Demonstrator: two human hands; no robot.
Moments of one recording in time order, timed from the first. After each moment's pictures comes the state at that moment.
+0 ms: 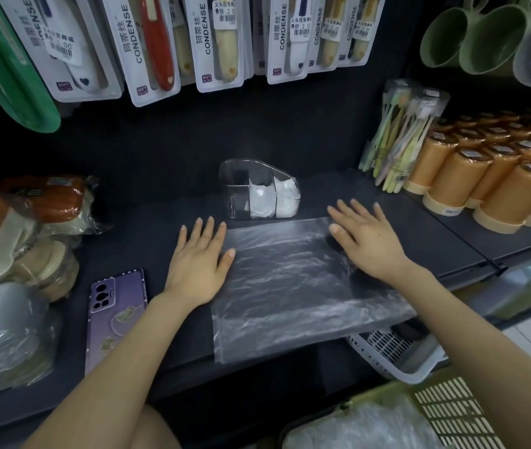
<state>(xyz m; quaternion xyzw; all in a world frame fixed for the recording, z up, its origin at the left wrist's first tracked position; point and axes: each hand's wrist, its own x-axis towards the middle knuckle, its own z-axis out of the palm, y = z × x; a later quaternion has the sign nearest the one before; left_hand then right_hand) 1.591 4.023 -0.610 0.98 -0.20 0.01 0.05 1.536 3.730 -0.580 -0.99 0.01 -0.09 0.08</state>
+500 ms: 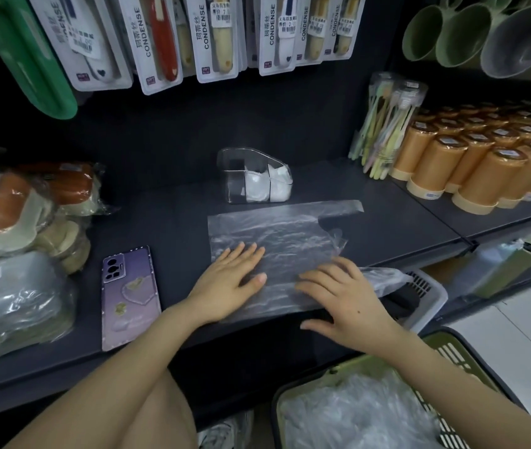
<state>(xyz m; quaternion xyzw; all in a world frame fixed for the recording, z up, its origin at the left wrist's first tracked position) 1.519 4.011 -0.611 0.92 -0.34 -0.11 0.19 1.422 3.780 -0.613 -0.95 -0.26 -0.19 0.01</state>
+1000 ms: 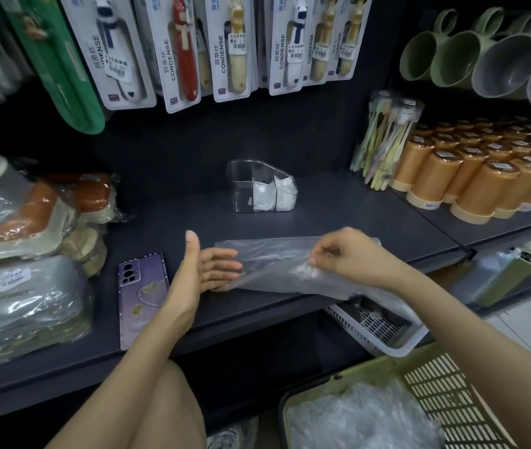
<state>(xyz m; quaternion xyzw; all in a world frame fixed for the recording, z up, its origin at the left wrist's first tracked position) 1.503 4.041 -0.571 0.70 -0.04 -0.13 0.70 1.455 3.797 -0.513 -0.95 -0.04 0.03 0.30</state>
